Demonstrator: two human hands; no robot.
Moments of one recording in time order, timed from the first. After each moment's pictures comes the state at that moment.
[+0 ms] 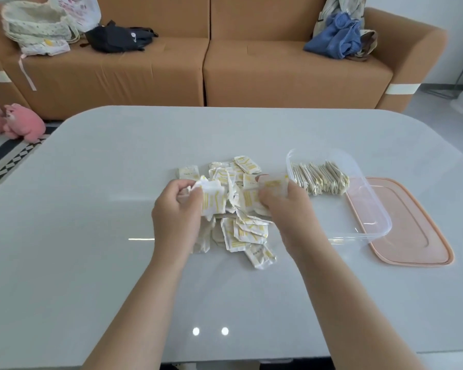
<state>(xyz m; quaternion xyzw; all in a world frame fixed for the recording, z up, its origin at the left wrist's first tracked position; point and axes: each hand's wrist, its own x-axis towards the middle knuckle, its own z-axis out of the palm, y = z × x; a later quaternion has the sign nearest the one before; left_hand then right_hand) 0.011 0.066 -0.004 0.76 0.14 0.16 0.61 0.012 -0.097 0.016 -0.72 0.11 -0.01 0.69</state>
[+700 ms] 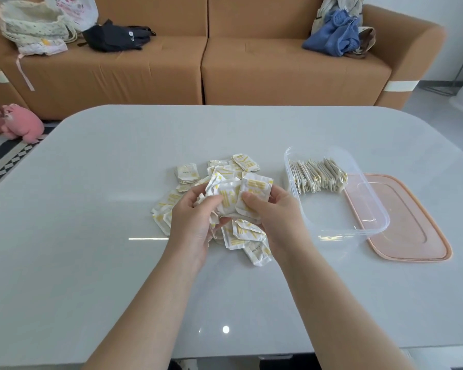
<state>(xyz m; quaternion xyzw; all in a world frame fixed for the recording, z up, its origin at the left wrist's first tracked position) 0.006 0.041 0.001 0.55 0.18 -0.01 0.81 0.007 -0.084 0.000 -0.62 0.13 0.01 0.77</state>
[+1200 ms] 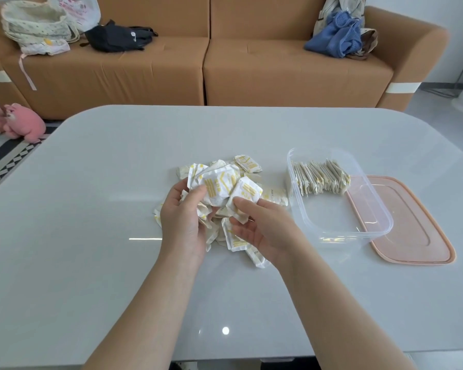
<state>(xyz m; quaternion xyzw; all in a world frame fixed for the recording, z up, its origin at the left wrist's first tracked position) 0.007 0.048 0.007 0.46 0.17 0.07 0.87 0.008 -0.078 -0.003 -0.54 0.14 0.18 0.81</state>
